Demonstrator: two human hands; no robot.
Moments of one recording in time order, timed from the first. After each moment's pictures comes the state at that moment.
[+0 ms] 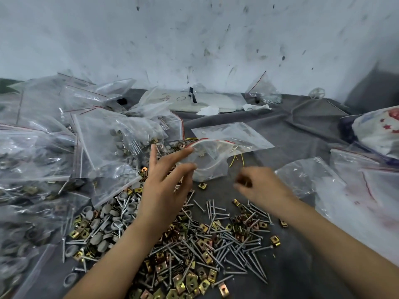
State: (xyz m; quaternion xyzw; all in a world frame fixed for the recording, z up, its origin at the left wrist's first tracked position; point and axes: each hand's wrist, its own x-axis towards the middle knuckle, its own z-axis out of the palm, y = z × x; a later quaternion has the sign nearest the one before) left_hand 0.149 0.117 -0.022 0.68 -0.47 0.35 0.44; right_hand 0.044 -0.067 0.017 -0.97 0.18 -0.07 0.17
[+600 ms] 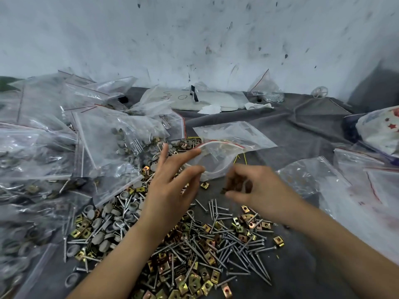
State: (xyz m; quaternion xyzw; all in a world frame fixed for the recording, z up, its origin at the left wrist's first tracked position) left_hand 0.148 0.115 -0.021 0.66 -0.50 0.36 0.43; right_hand 0.029 -0.041 0.041 -0.94 0.04 -0.10 0.32
